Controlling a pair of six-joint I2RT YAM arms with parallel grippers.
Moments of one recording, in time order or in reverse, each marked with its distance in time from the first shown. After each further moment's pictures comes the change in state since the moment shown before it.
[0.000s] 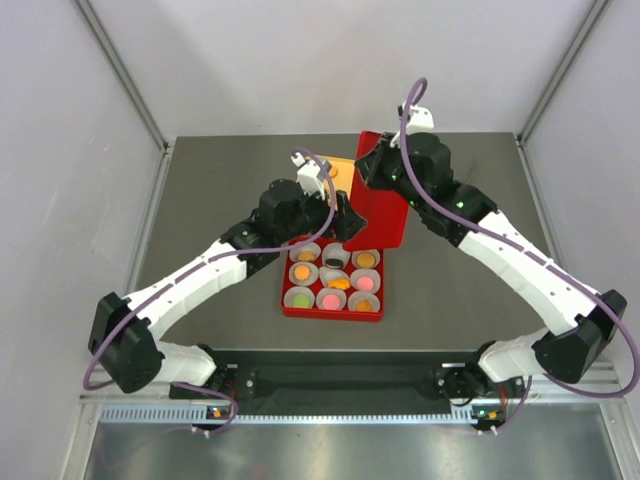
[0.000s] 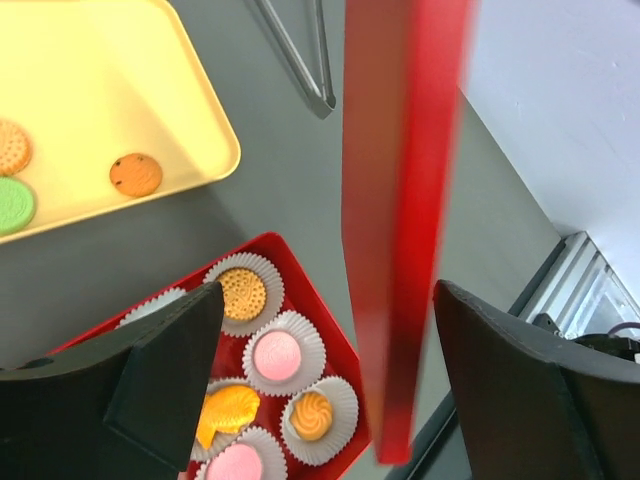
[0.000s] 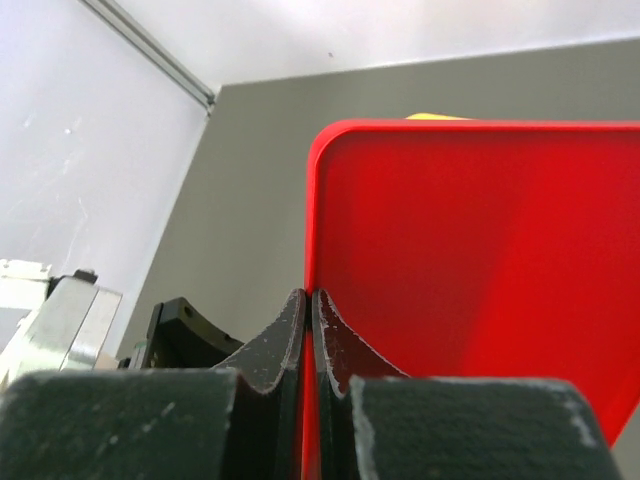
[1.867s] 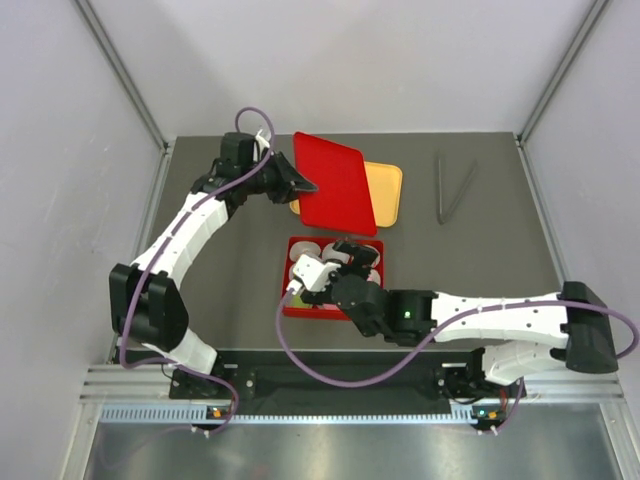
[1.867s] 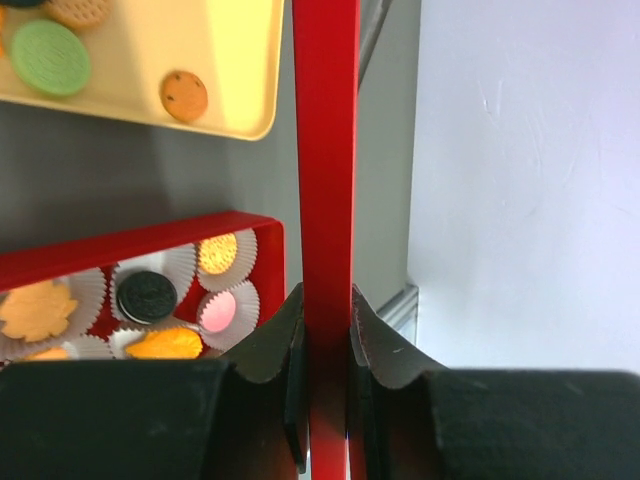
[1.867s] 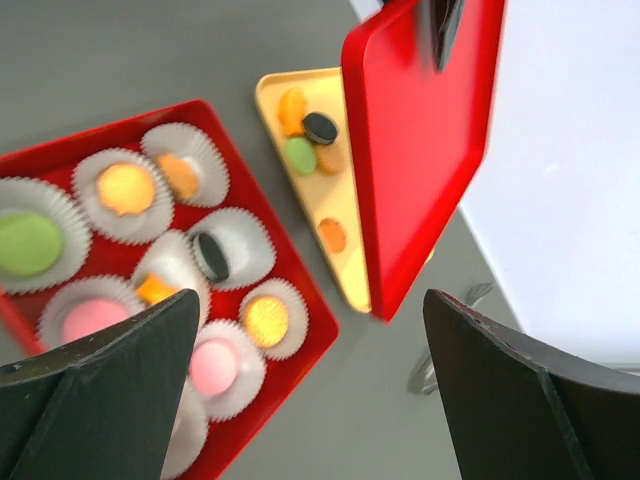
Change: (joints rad) left arm 0.429 0.233 0.300 -0.332 0.395 -0.414; right arm 0.678 -0.091 -0.510 0.235 0.593 -0.976
